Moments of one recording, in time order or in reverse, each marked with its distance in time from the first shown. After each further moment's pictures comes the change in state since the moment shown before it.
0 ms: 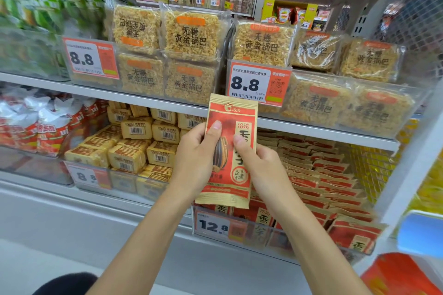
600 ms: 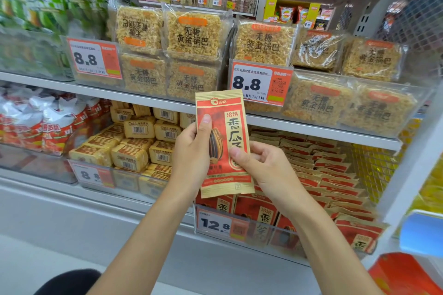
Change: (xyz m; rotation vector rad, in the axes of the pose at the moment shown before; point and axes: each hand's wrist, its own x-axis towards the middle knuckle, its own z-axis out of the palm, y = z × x) left_hand 0.000 0.002 0.000 -0.107 0.101 -0.089; right_hand -0.004 -0.003 -0.010 0.118 -0.161 -0.010
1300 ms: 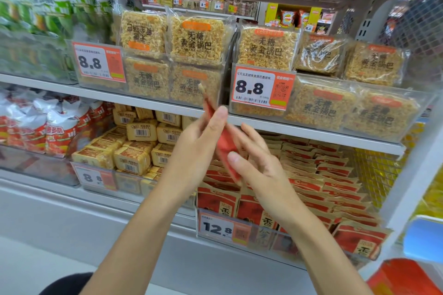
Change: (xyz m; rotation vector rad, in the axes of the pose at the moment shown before) left_hand -0.005 0.024 -0.016 0.129 -0.254 0.135; right_hand -0.004 0.002 0.011 -0.273 -0.031 -0.256
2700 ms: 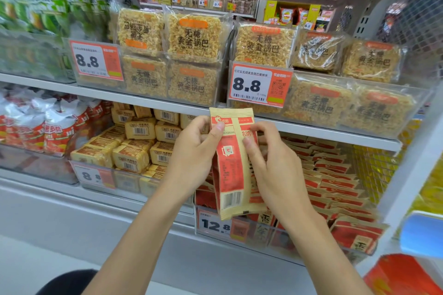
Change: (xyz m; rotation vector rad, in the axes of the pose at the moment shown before) left_hand 0.003 -0.010 0.006 -0.044 0.045 0.029; right_hand -0.001 0.000 -0.008 -0.620 0.343 -0.016
